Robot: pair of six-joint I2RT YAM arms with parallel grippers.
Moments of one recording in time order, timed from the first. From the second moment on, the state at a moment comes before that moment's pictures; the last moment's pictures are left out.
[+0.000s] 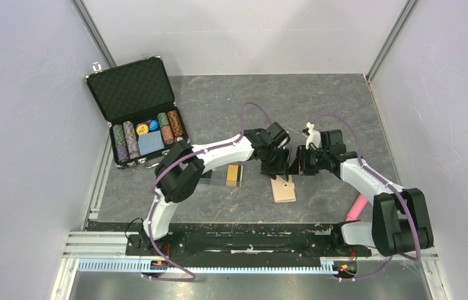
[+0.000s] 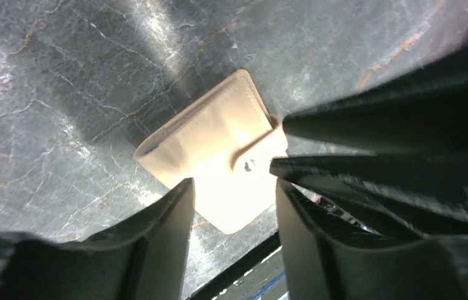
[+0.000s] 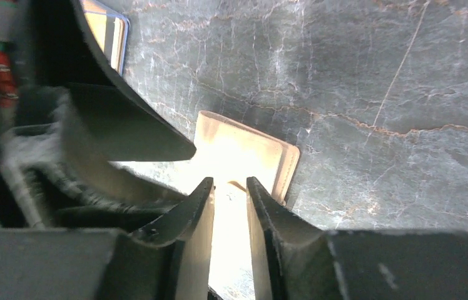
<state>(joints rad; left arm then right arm) -0.95 2.13 1.63 -0.58 0.27 -0.67 0.17 1.31 0.64 -0.30 -0.57 0.20</state>
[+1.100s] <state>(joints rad) -0.32 1.31 0.89 -0.08 0.23 -0.78 -0.05 1.16 0.57 -0.20 -0.54 0.31</state>
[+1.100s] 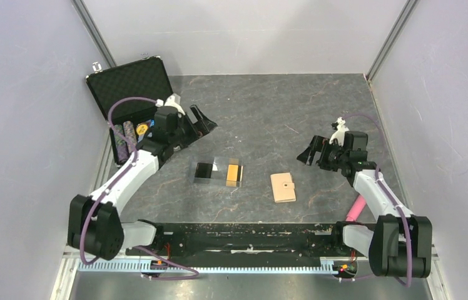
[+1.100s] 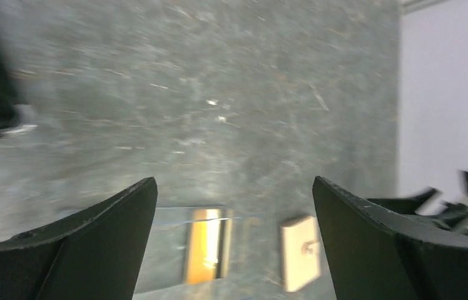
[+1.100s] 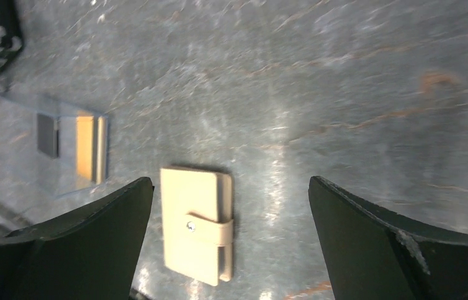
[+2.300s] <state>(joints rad) -0.07 1.46 0.25 0.97 -0.24 -0.02 0.01 1.38 0.01 1.35 0.10 -0.11</state>
